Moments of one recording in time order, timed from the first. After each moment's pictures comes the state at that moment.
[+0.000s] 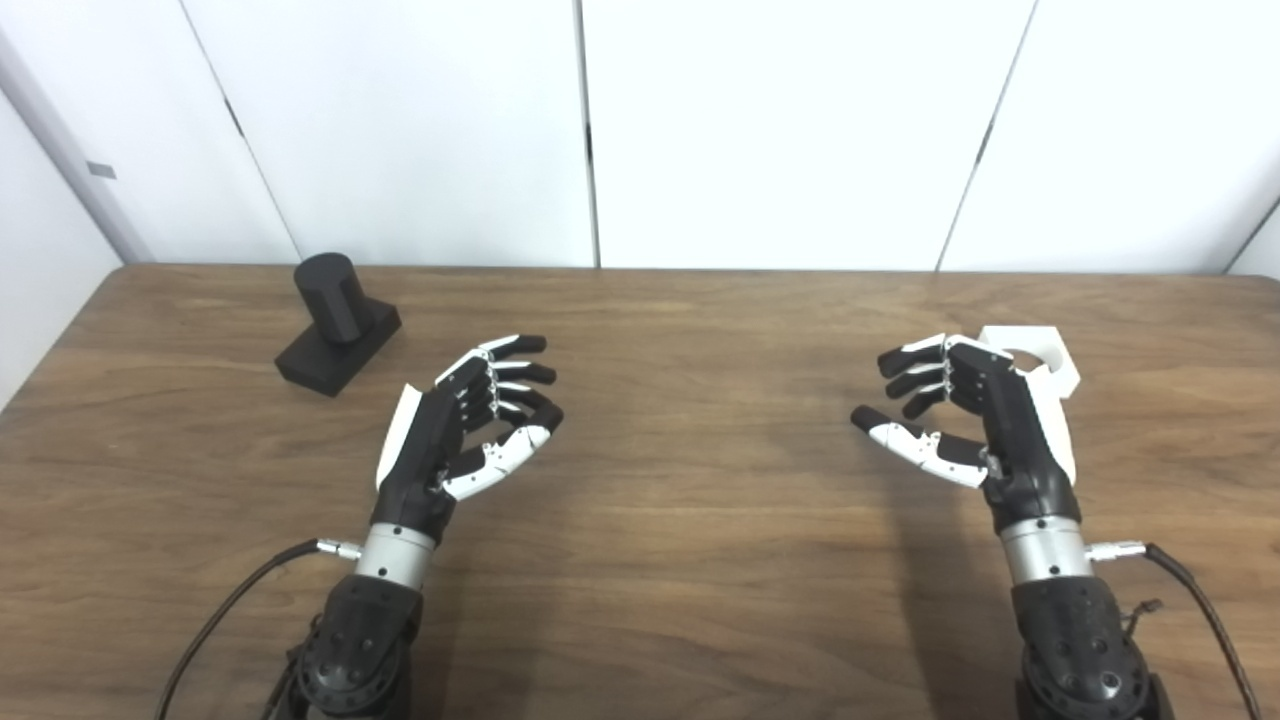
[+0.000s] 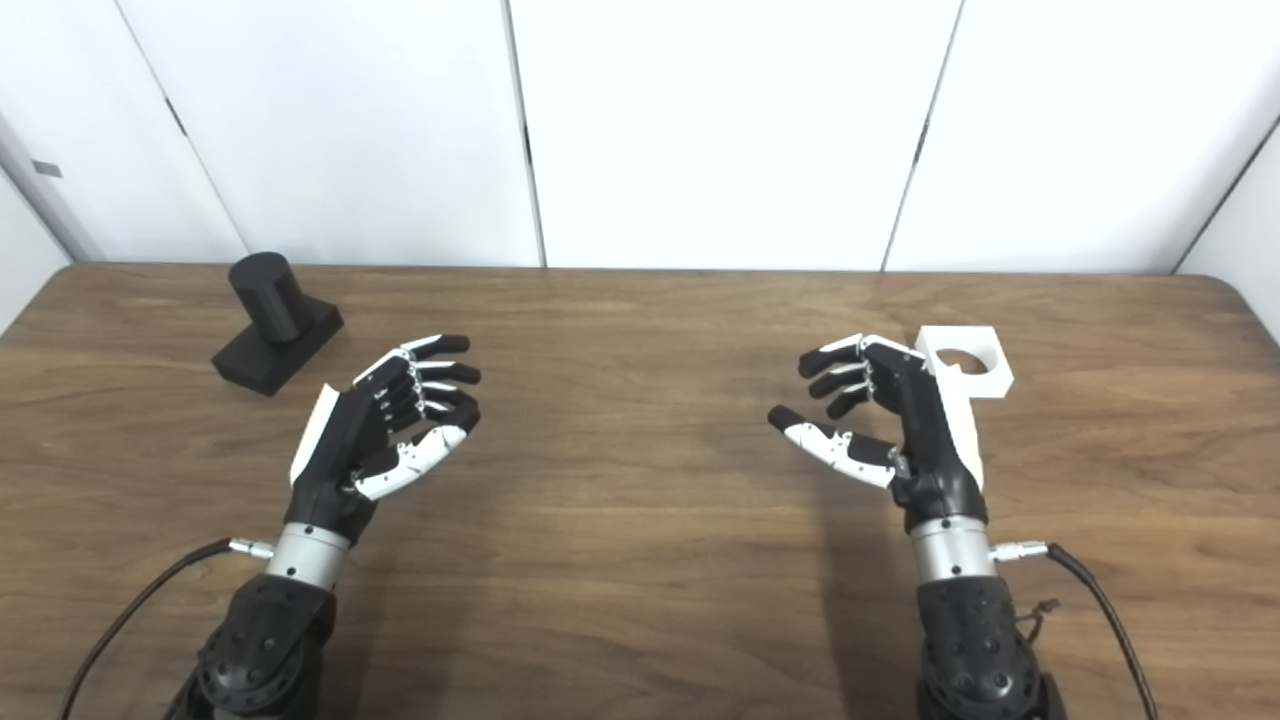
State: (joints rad) left arm -0.07 0.12 -0.02 -0.02 0.05 -0.17 -0.09; right arm -0.06 -0.11 -0.02 -0.21 -0.29 -0.01 -0.06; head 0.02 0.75
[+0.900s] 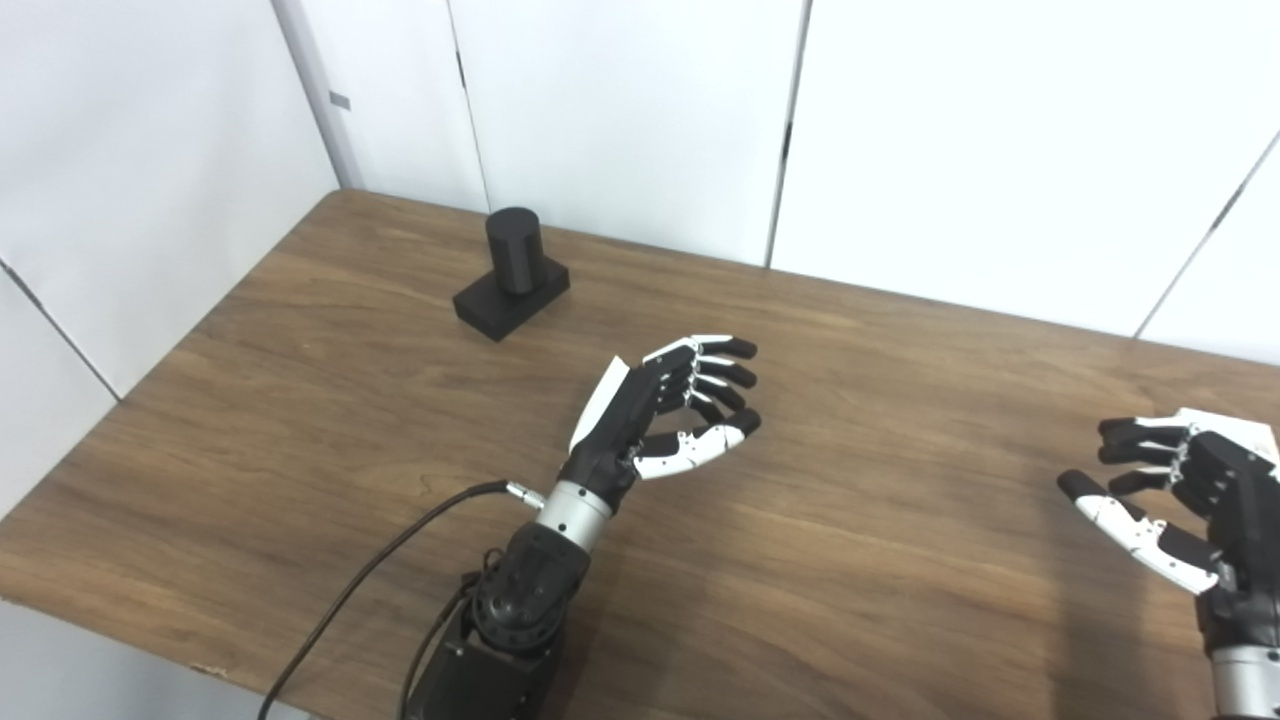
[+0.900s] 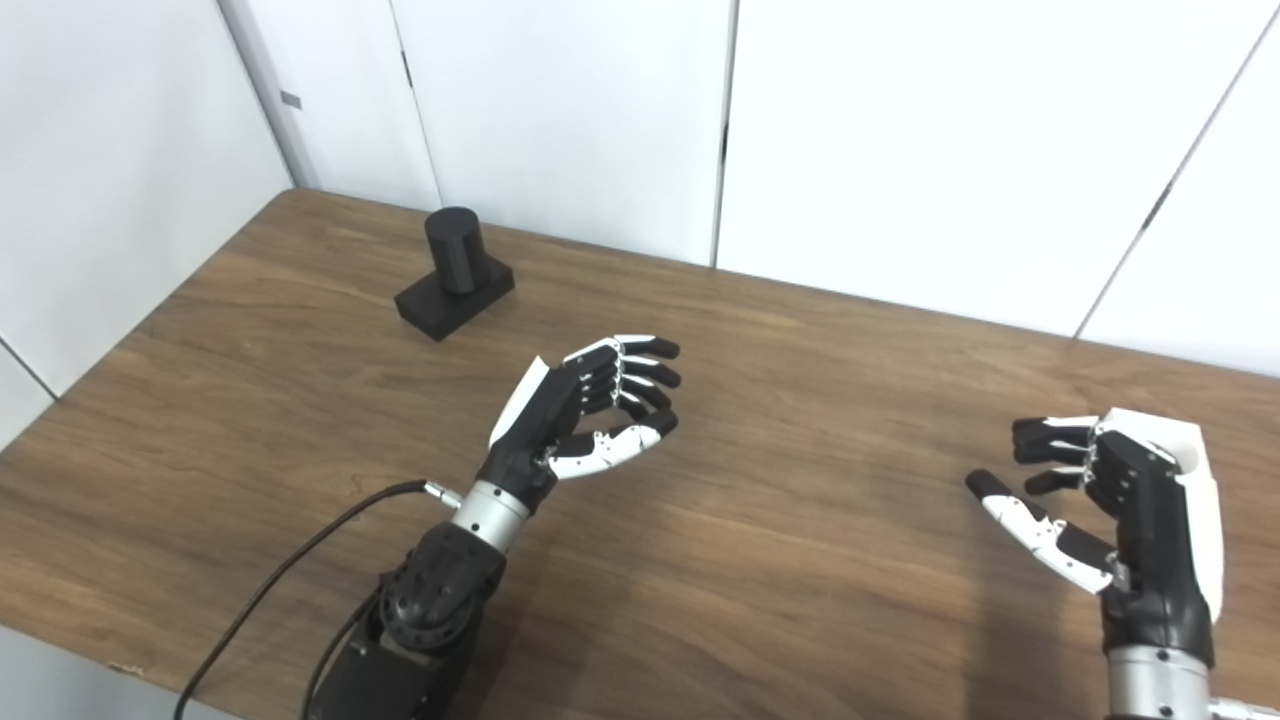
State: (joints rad) left arm -0.07 0.05 -0.06 -0.02 0.12 -0.16 -0.07; right arm -0.03 -0.15 -0.06 -0.29 -0.20 0.08 -0.04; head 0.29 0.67
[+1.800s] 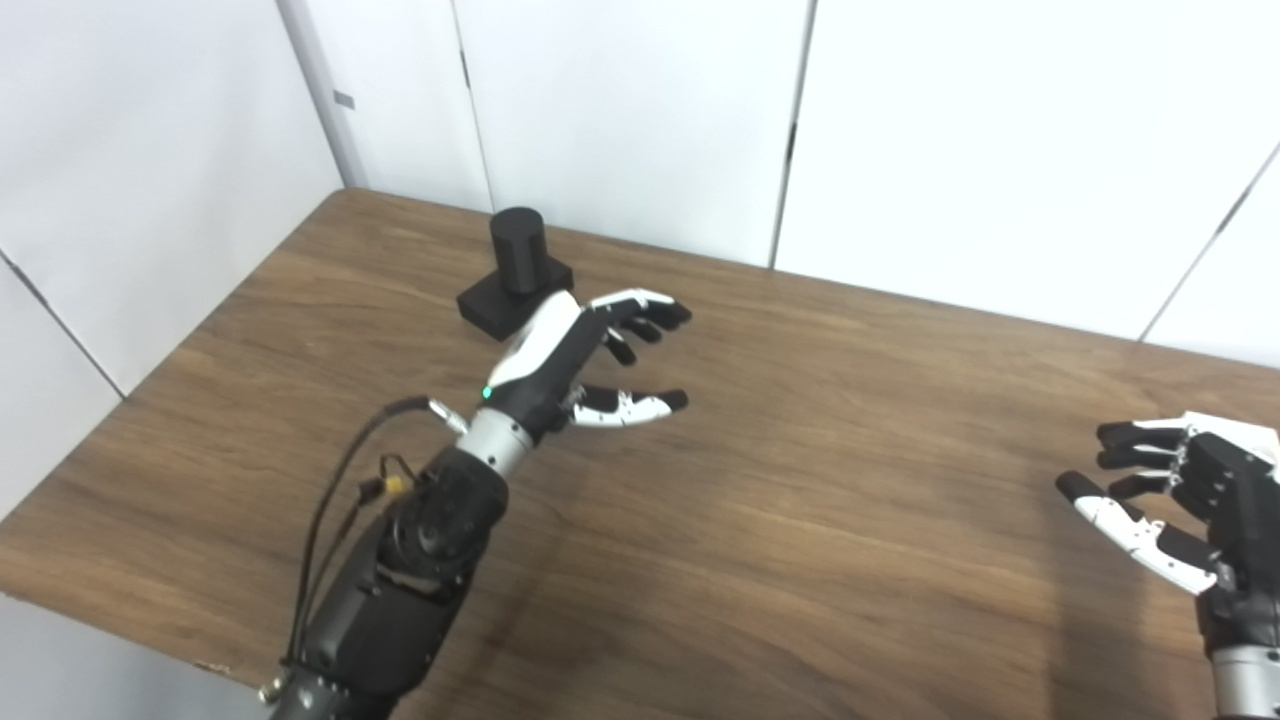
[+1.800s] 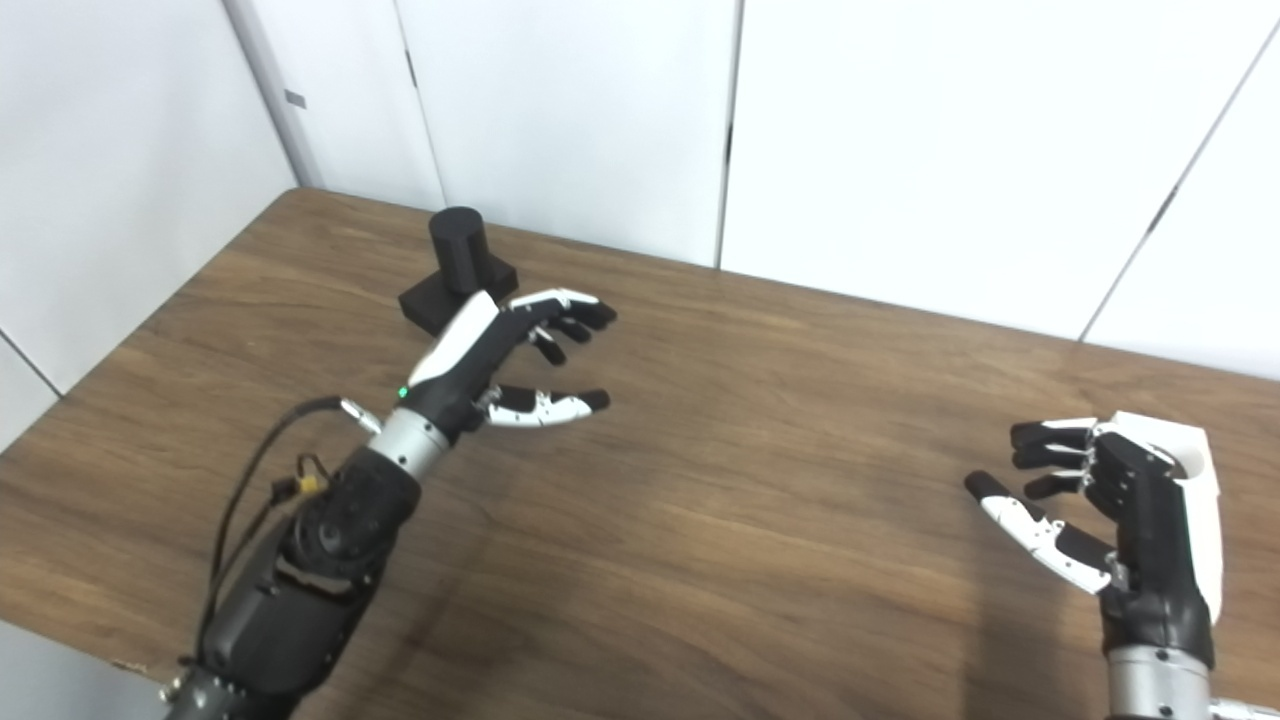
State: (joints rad) left arm -0.15 0.29 -0.05 -0.19 0.44 0.05 -0.13; right arm -0.03 -0.15 -0.06 -0.31 -0.21 0.11 -0.03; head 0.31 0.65
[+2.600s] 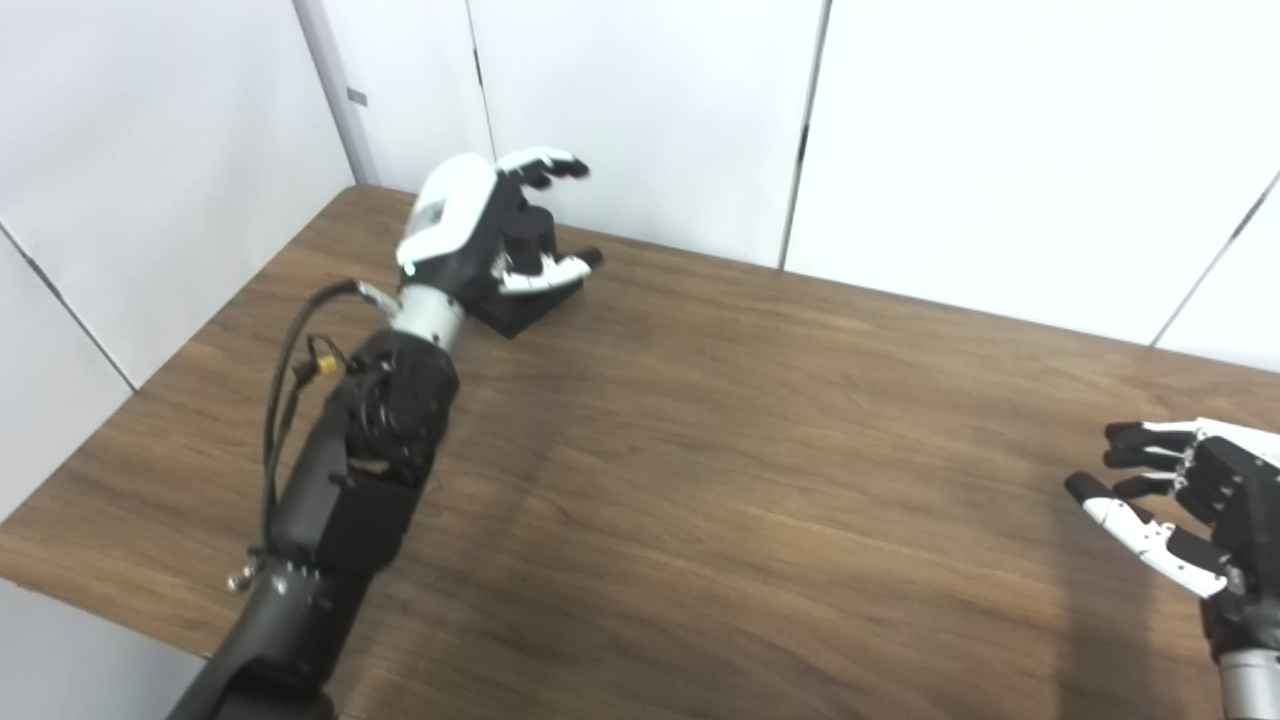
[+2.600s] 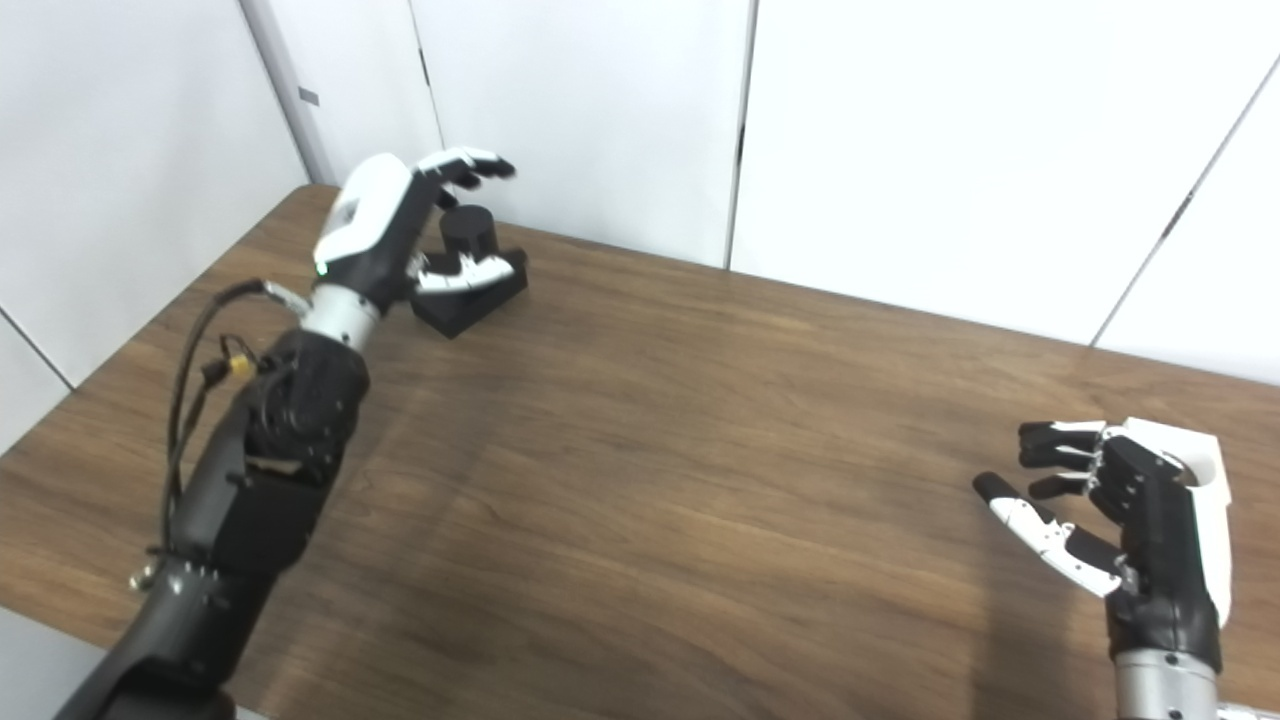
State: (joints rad) left arm -0.33 0.41 0.08 -0.09 0.62 0.14 -0.04; right arm -0.03 -0.15 -0.06 -0.29 -0.18 0.11 -0.03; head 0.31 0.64
